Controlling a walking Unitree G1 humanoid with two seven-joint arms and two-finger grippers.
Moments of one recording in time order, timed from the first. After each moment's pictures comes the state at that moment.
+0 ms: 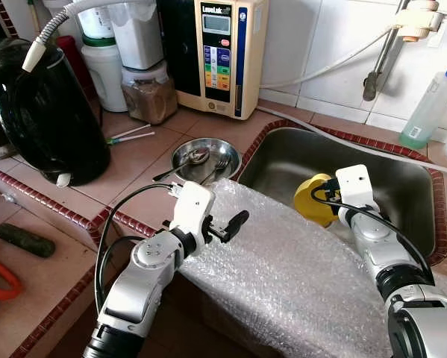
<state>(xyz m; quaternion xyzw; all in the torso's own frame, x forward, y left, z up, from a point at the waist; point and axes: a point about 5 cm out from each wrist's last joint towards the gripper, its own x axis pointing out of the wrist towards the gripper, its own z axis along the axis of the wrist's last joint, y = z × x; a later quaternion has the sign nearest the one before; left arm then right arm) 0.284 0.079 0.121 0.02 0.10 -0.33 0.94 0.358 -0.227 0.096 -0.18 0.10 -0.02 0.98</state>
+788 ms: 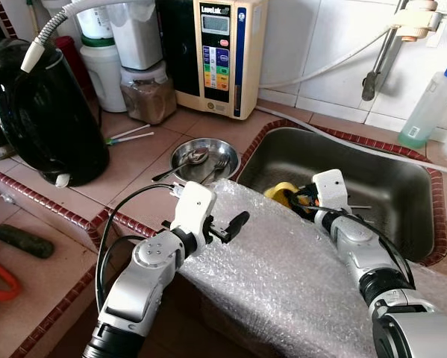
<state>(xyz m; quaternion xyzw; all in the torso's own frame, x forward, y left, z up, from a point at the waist) 0.285 0.076 0.122 0.02 0.10 -0.32 0.94 0.358 -0.179 0.088 -0.02 0.13 0.17 0.98</state>
